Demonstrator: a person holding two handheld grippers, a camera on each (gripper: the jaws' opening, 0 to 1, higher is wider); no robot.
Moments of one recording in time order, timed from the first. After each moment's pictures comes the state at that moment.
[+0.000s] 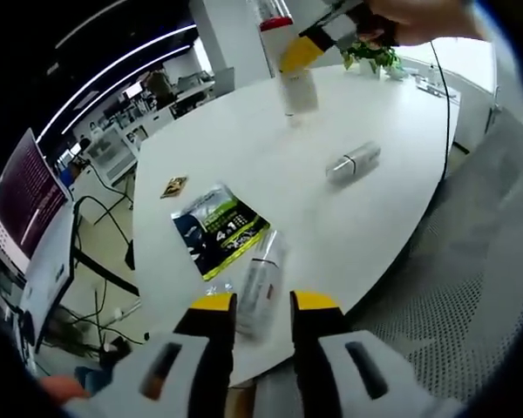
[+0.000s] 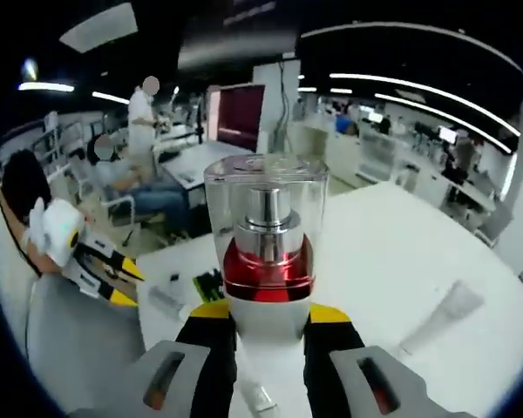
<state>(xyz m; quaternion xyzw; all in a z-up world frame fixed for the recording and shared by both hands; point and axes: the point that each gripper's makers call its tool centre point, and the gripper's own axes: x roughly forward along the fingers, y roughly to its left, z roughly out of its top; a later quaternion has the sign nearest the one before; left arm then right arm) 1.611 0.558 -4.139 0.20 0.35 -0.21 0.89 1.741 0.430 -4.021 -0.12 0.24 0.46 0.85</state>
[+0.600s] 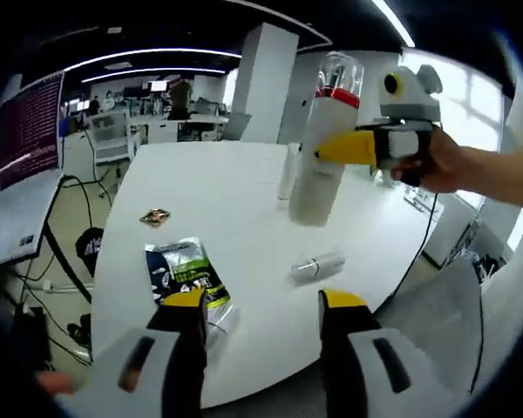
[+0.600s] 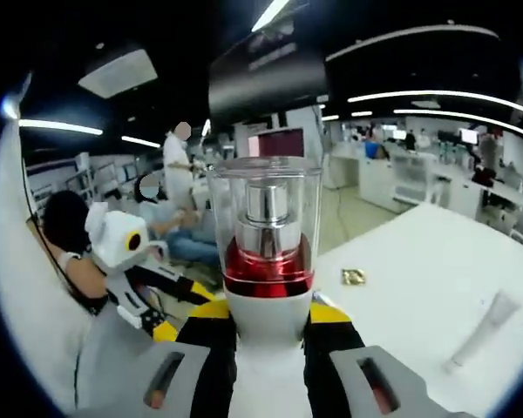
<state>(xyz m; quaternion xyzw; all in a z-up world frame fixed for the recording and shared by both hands) 1.634 0.506 -4.052 -0.07 0.25 -0.28 0.92 1.691 0.464 -3.988 -0.05 0.20 0.56 0.80</state>
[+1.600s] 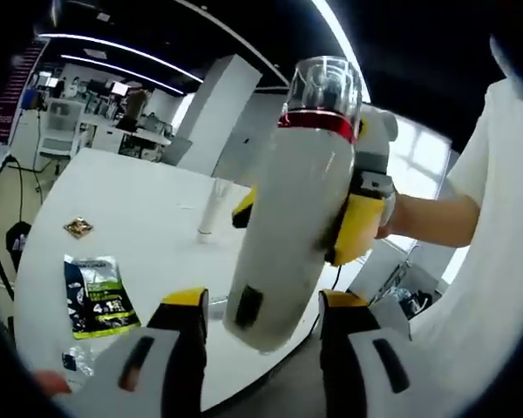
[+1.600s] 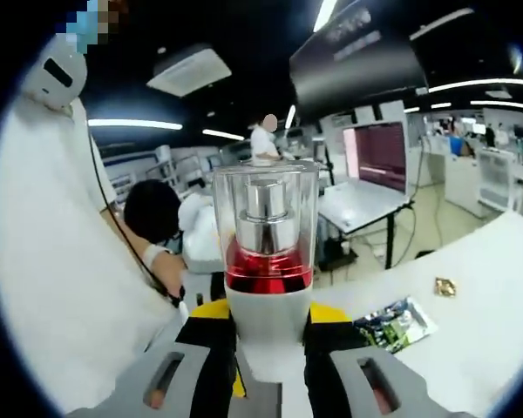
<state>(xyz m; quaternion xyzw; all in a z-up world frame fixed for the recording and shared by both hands) 1.605 0.457 -4.024 -0.18 0.19 -0.43 0.86 1.598 0.500 -3.980 -0.06 0.22 0.72 0.65</state>
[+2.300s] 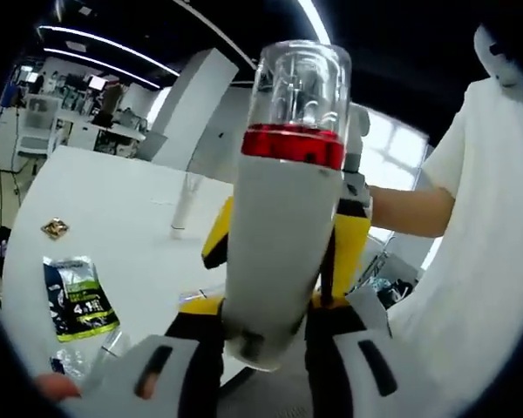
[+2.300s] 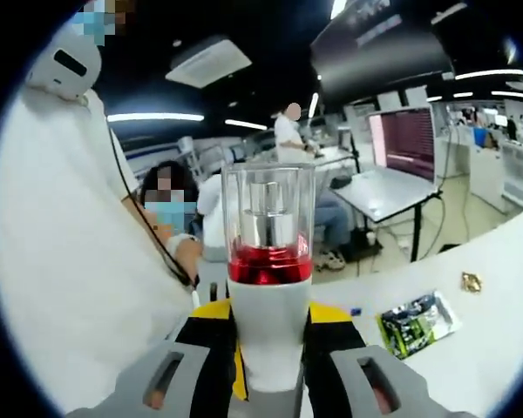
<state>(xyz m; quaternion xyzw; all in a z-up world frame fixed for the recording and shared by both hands) 1.588 0.447 -4.024 -0.15 0.20 -0.47 0.85 1.575 0.505 -3.989 -0.04 0.24 0.75 0.61</state>
